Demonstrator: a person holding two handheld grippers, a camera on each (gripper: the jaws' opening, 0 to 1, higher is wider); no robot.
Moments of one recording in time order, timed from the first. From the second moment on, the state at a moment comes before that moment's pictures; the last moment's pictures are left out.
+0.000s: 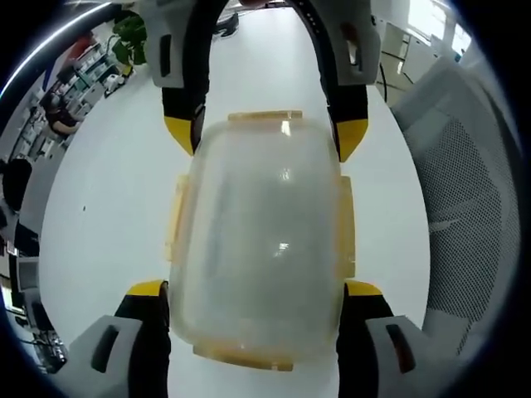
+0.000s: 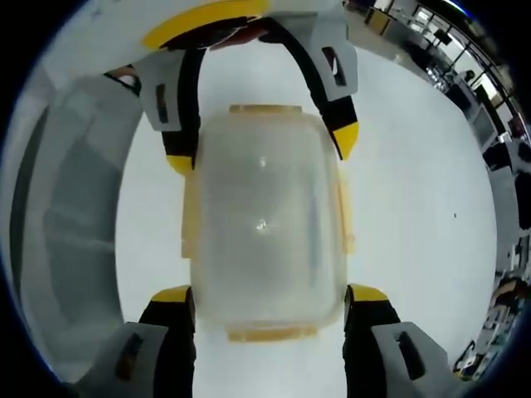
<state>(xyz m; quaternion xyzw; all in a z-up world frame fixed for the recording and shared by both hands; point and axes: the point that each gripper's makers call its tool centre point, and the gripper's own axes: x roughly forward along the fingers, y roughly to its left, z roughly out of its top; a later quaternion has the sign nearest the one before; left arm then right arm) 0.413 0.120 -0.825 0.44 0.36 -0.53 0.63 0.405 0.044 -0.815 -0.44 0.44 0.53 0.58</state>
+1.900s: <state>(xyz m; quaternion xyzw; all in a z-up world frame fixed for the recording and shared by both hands) 0.439 0.122 -0.828 0.48 0.35 -0.52 0.61 0.431 0.043 -0.814 -0.45 0.43 0.52 0.59</state>
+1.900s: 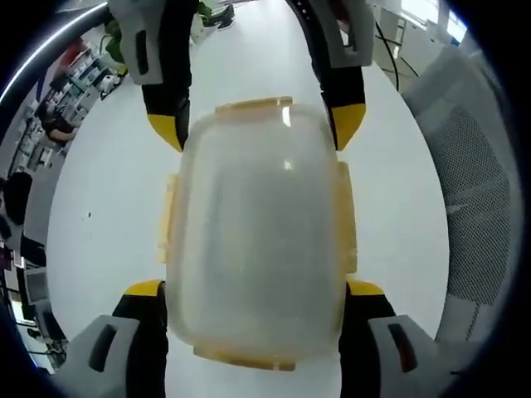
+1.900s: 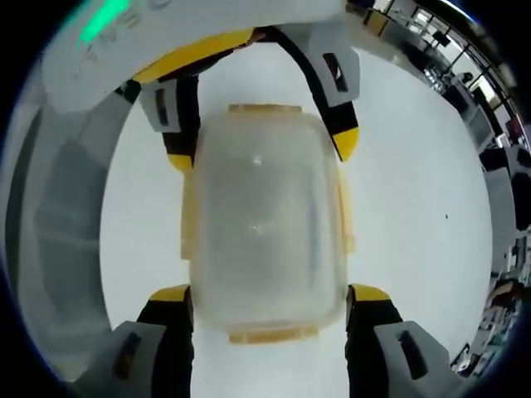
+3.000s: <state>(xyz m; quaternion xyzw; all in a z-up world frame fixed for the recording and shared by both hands) 0.422 0.133 -0.803 0.40 0.34 -0.50 0.69 0.412 0.026 -0.793 -0.40 0.40 0.48 0.67</state>
